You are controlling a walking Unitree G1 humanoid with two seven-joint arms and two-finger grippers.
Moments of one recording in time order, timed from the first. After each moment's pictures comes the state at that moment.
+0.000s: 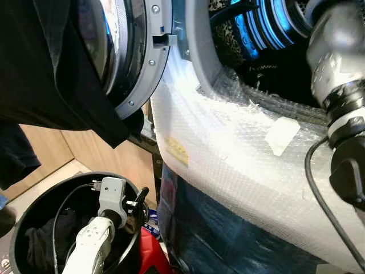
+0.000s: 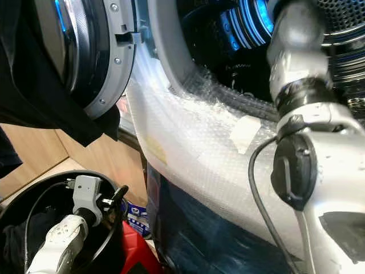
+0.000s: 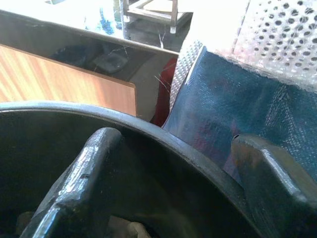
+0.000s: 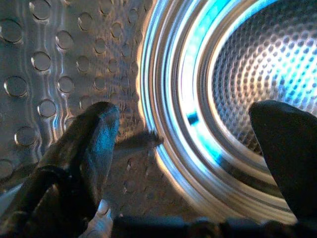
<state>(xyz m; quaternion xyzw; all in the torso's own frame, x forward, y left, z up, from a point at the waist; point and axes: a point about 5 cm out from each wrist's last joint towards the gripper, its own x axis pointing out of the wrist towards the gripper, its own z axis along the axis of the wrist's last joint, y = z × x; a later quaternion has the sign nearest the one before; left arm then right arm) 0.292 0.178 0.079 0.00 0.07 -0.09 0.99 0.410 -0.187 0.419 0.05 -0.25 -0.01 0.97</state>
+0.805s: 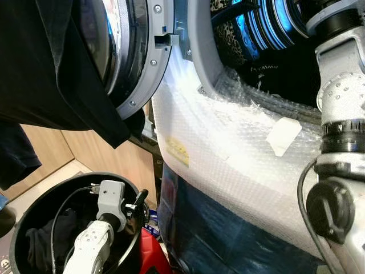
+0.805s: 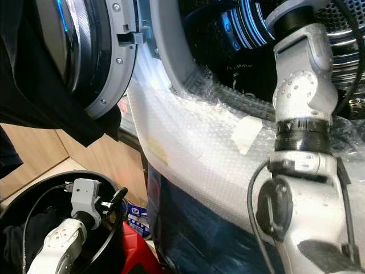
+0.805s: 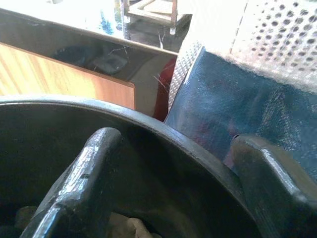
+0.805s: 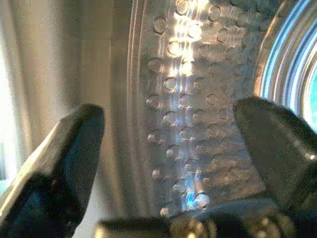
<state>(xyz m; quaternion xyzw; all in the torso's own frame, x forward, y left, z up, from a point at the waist) 0.284 0.177 0.075 -0.01 0.07 -0.09 0.99 0.352 -0.174 0.397 0.16 -0.38 0.28 0.87</state>
